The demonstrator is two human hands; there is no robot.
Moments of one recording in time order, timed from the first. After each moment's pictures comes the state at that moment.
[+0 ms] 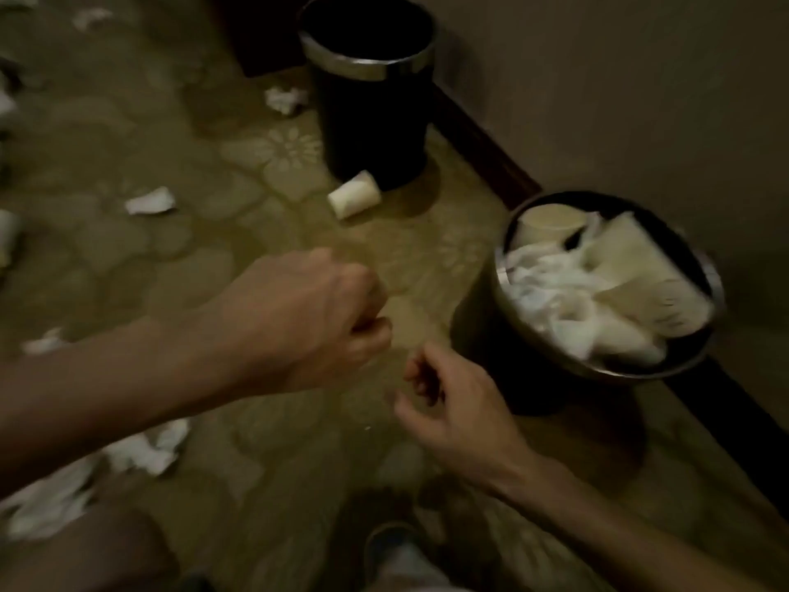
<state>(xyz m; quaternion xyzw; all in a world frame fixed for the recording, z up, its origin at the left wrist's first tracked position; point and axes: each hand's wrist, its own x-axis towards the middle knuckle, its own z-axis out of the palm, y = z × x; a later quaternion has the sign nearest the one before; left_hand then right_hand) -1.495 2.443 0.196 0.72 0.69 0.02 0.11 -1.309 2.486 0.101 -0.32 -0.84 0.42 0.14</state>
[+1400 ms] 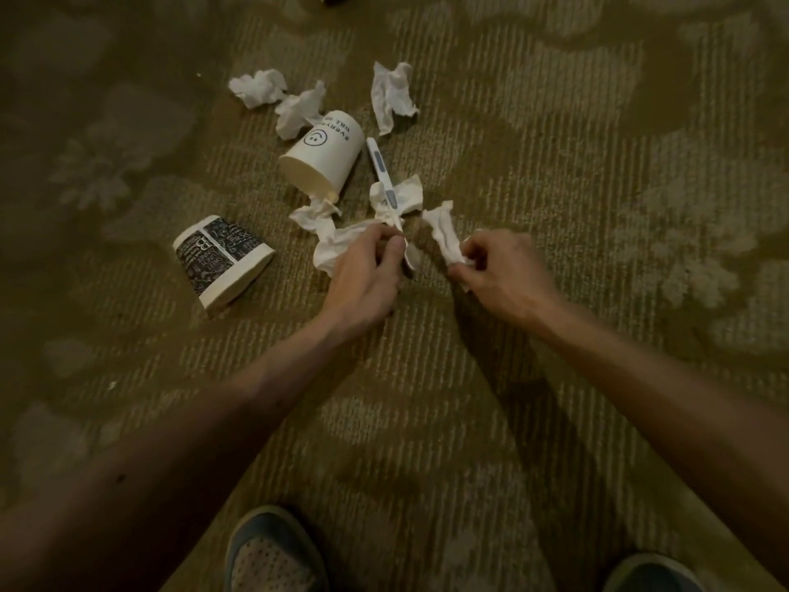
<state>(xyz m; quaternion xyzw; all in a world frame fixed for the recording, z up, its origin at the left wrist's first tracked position) -1.633 2.172 -0.083 0.00 0.86 0.44 0.24 -1.588 2.339 -0.090 -0.15 -0.92 0.35 -0.13</state>
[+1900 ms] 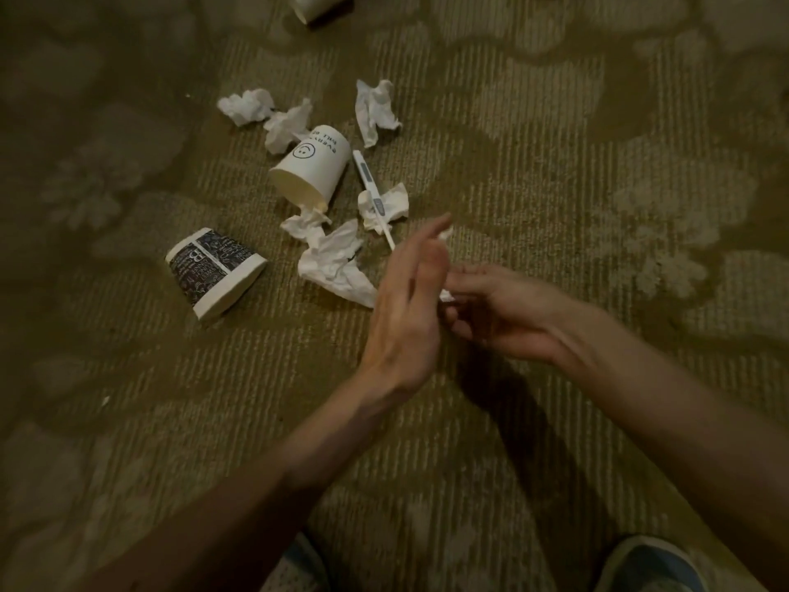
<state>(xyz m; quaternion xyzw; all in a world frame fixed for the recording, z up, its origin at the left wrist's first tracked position) -1.568 2.200 -0.038 0.10 0.75 0.63 0.18 -1.559 2.330 -0.042 -0.29 -0.40 0.81 -0.30</state>
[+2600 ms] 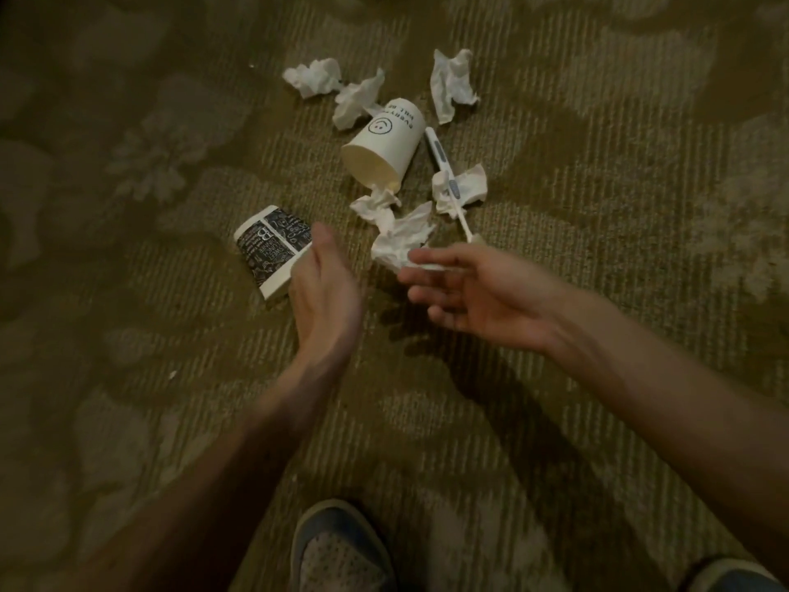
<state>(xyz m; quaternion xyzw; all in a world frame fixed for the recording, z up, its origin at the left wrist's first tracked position) -1.625 2.096 -0.064 -0.19 0.86 0.47 0.05 -1.599 2.257 -0.040 -0.30 -0.41 0.78 -0.35</state>
